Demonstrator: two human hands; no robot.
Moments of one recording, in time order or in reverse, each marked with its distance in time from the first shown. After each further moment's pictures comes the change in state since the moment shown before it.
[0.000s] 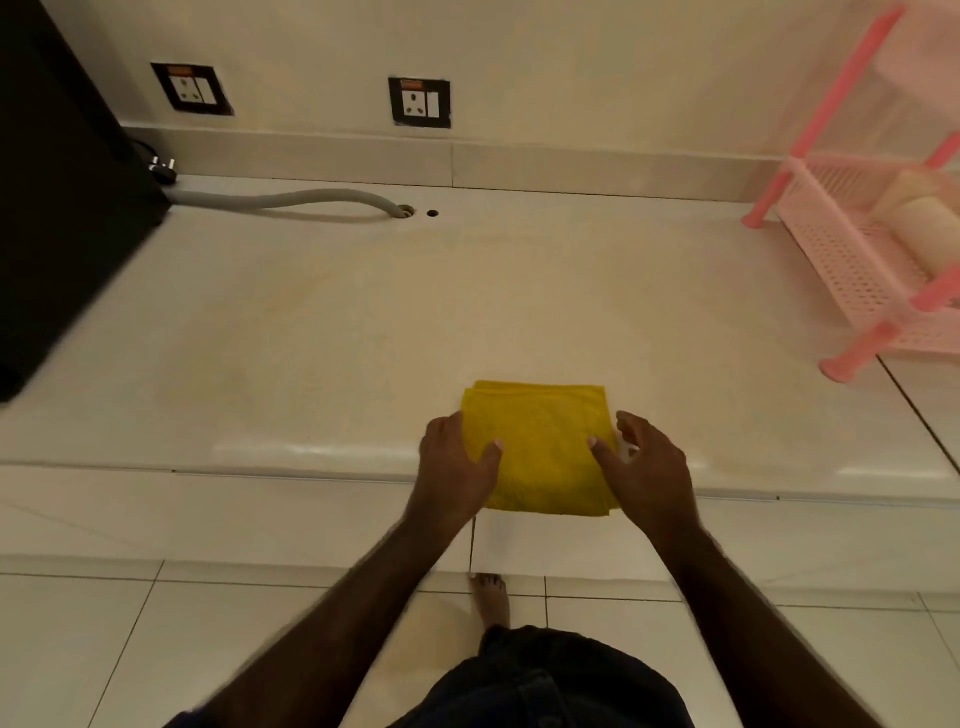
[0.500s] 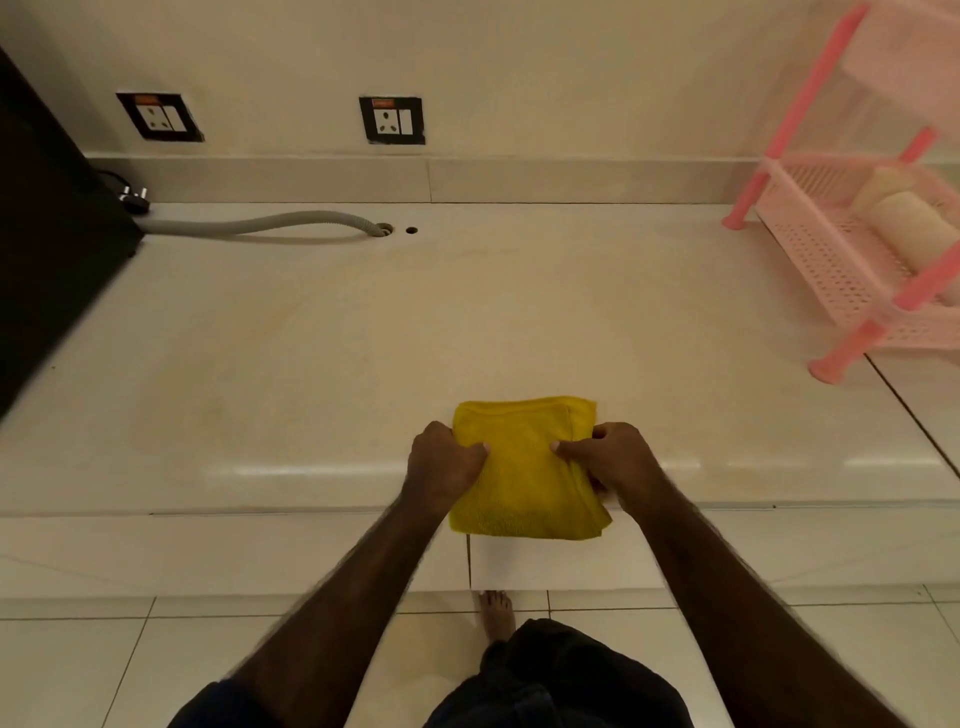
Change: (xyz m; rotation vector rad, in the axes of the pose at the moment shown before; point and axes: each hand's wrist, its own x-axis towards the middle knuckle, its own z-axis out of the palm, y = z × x) left_hand 0.051 0.017 0.001 0.034 -0.116 -0.206; right_hand 0.043 -0.025 0.000 0.344 -0.270 0.358
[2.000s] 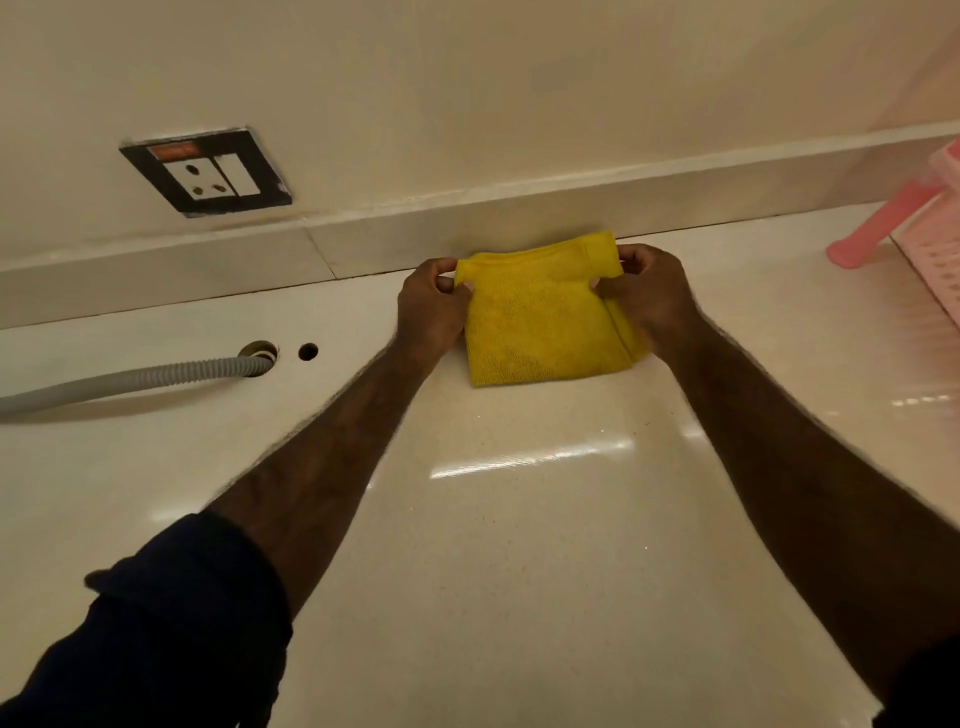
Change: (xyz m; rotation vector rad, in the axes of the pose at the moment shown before) left_hand 0.484 0.254 -0.001 -0.229 0.083 0.251; right_hand 0.467 -0.225 -0.112 0.122 0.212 -0.170
